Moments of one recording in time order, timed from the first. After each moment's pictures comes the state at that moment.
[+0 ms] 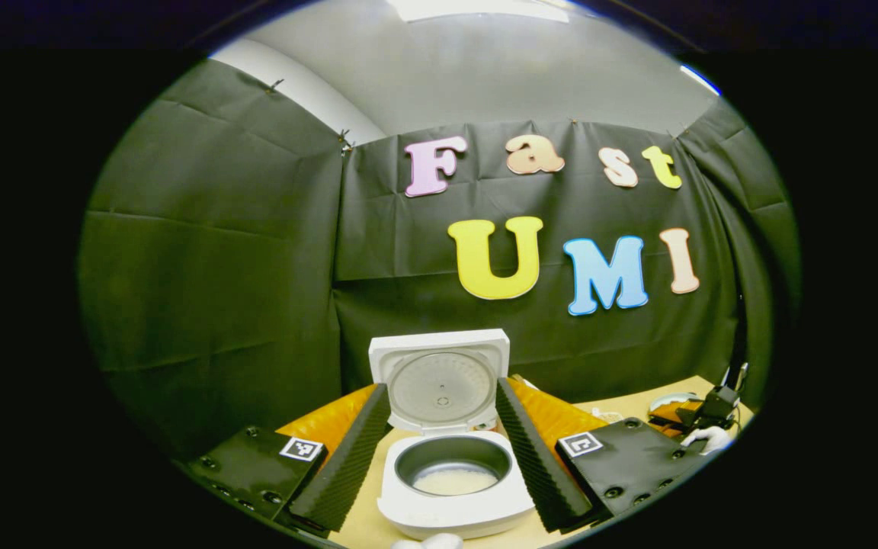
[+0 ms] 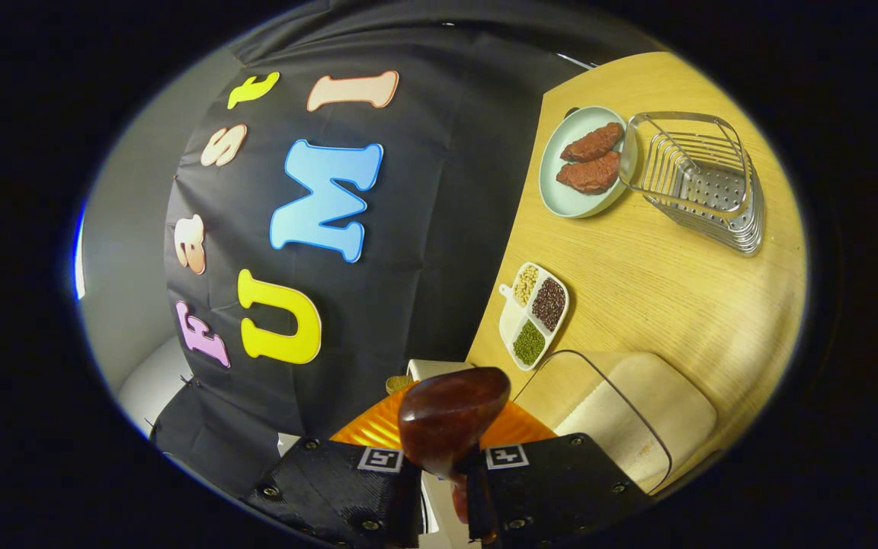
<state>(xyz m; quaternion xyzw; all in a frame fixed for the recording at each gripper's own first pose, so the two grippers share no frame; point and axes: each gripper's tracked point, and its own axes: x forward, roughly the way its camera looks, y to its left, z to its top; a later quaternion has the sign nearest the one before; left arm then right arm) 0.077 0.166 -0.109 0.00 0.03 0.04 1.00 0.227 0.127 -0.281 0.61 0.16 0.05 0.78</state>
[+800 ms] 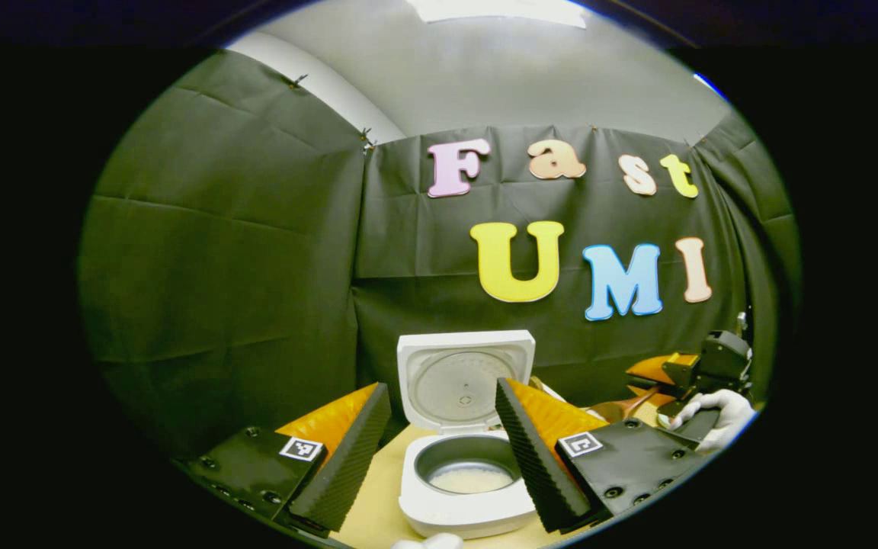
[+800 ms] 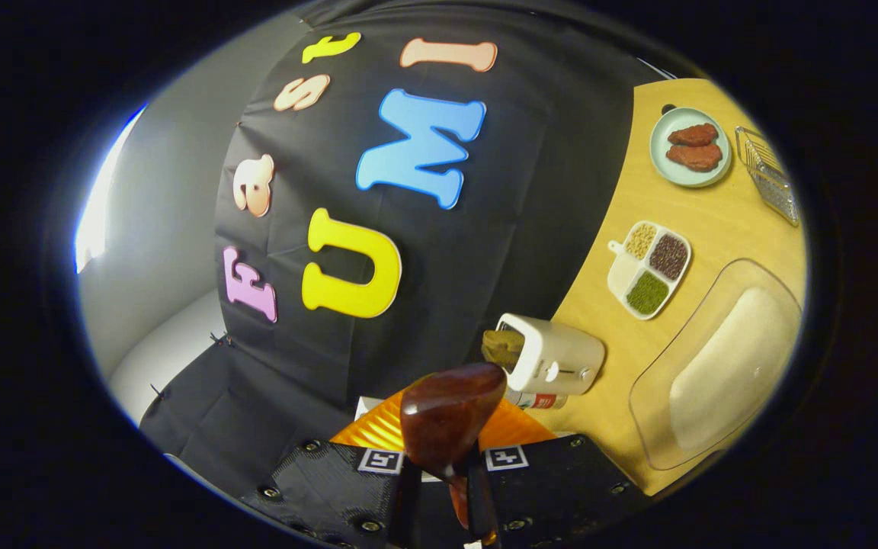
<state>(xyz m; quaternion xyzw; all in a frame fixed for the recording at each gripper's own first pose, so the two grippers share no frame) 0.065 0.209 -0.113 -0.02 0.03 0.08 1.00 0.218 0.295 -0.152 0.56 0.17 0.16 0.79</state>
